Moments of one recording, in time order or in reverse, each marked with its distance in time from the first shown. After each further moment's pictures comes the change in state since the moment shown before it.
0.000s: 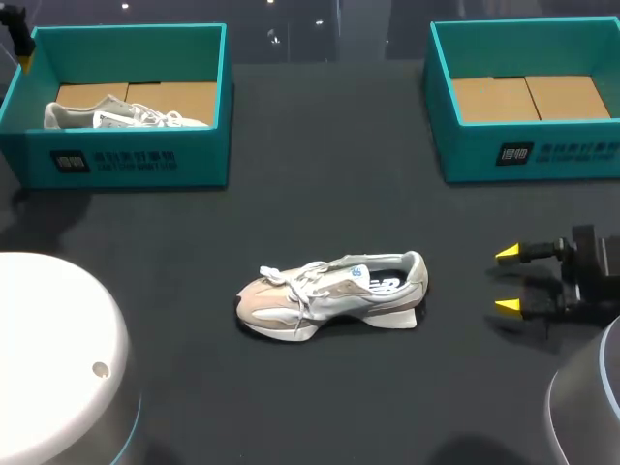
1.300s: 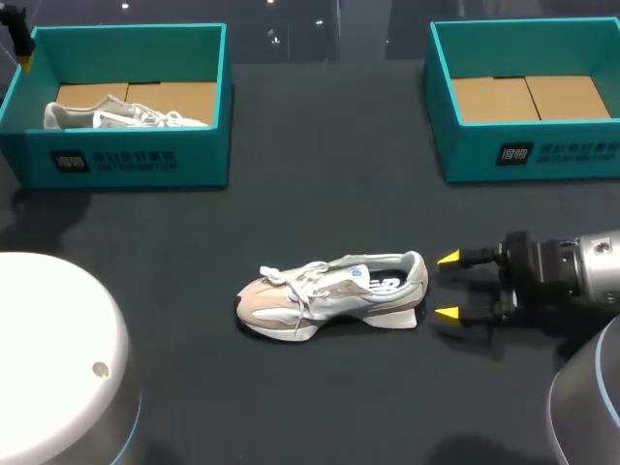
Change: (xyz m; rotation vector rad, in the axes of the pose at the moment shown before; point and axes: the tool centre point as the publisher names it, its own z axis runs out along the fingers) left arm 0.000 0.000 0.000 0.000 0.000 0.000; right arm 0.026 0.034 0.078 -0.004 0.032 -0.032
